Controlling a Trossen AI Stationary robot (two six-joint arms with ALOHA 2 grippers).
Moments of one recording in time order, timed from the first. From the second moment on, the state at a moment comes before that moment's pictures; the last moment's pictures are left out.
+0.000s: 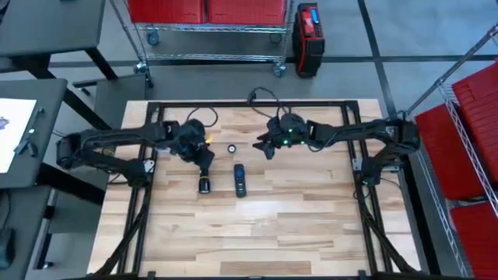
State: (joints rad) left arm 0.28 1.17 0.83 -0.69 0.07 -0.93; right arm -0.27 1.59 0.88 0.23 -0.14 0.46
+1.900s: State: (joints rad) left arm 0.28 1.63 0.83 -0.53 -0.20 -0.92; right arm -0.27 1.59 0.88 0.04 -0.14 0.32
